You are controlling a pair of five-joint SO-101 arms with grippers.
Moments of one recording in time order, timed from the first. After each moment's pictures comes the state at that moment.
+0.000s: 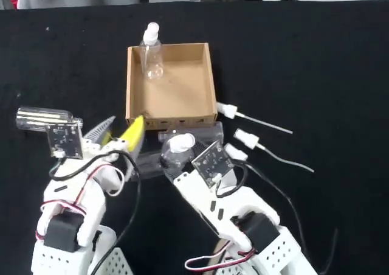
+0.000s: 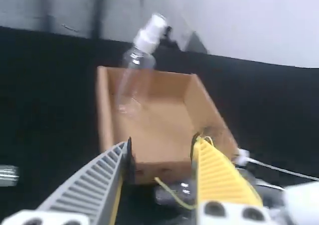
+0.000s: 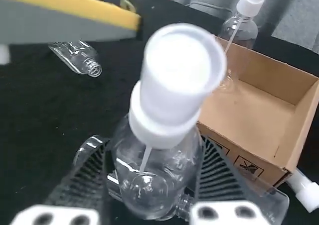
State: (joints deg) left arm 6.0 -98.1 73.9 48.3 11.4; right arm -38.4 -99.4 90.2 41.3 4.7
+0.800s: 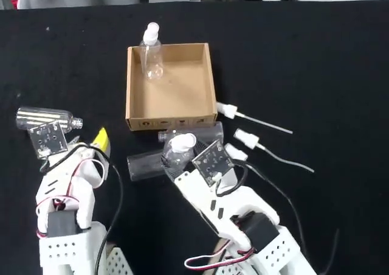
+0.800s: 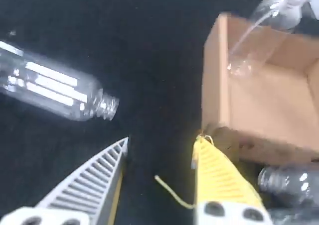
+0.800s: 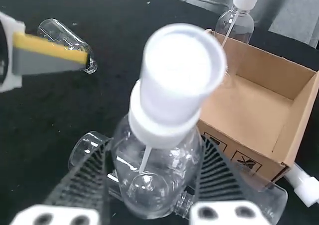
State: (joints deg) left arm -12.4 -98.0 88.3 48.3 8.8; right arm -37.9 -99.4 91.2 41.3 4.7
